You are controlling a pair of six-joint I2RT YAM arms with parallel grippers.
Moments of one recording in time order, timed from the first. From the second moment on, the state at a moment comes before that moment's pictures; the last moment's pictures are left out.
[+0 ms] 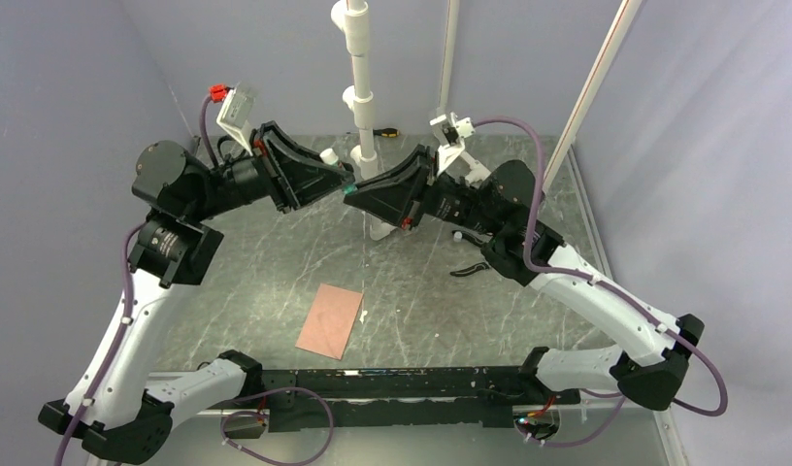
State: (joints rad) left arm -0.44 1.03 1.45 -0.07 0.84 -0.72; right arm 0.90 1.20 1.31 0.25 -0.48 0.59
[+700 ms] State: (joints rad) left arm -0.45 1.02 1.34 -0.15 0.56 -0.73; right arm 1.02 1.24 1.27 0.20 -0.02 0.41
